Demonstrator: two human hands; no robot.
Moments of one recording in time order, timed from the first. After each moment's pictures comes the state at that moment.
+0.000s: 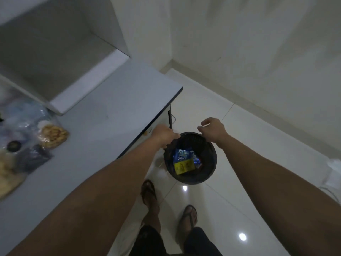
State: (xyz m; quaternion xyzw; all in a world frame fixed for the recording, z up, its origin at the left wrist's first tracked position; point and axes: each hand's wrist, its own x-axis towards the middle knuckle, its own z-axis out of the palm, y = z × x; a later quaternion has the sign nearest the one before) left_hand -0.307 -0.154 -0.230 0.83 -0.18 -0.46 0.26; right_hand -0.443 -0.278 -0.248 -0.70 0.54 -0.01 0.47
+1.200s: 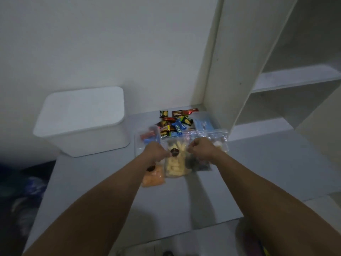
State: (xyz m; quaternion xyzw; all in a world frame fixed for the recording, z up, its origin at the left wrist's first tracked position) left_hand -0.024 0.337 -0.127 0.89 0.02 -0.27 0.36; right_hand -0.061 0.153 -0.120 -0.87 0.17 0.15 0.44
